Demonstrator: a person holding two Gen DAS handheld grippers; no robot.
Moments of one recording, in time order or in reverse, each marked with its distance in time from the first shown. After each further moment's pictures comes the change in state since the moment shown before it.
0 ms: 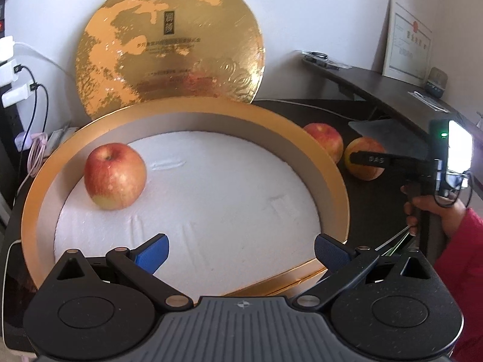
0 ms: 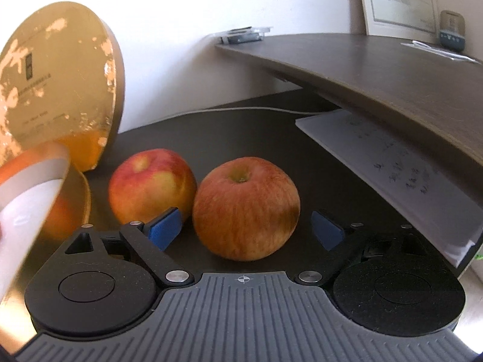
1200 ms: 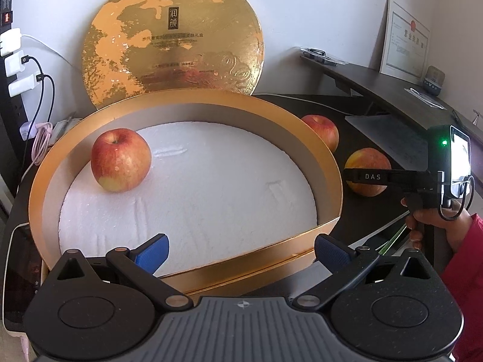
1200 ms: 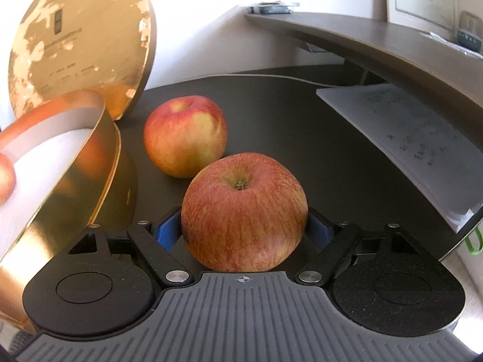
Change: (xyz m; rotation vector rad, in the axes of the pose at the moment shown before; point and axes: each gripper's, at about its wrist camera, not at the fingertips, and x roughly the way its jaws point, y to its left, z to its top) left arm -0.013 0.004 -0.016 -0.020 0.013 -0.004; right arm -0.031 0.025 -0.023 -0.070 0.106 0.035
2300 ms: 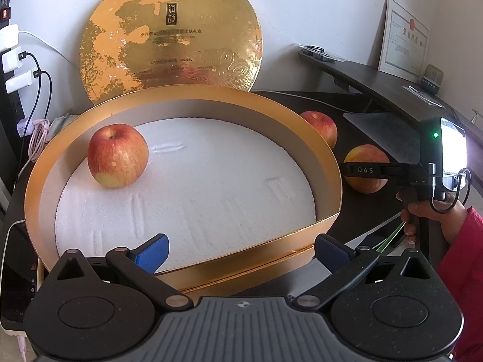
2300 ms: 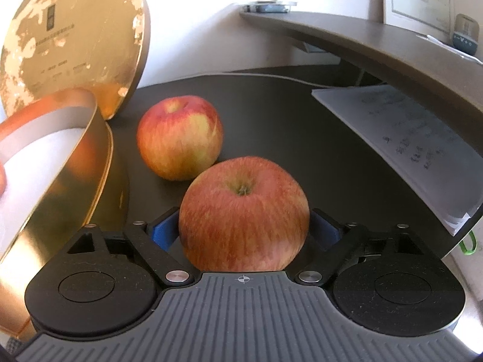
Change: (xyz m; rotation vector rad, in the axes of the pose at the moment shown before) left arm 0.002 0.001 -0.003 -0.001 0.000 -0.017; right arm 0.008 0.006 0.004 -0.012 0.009 -0.045
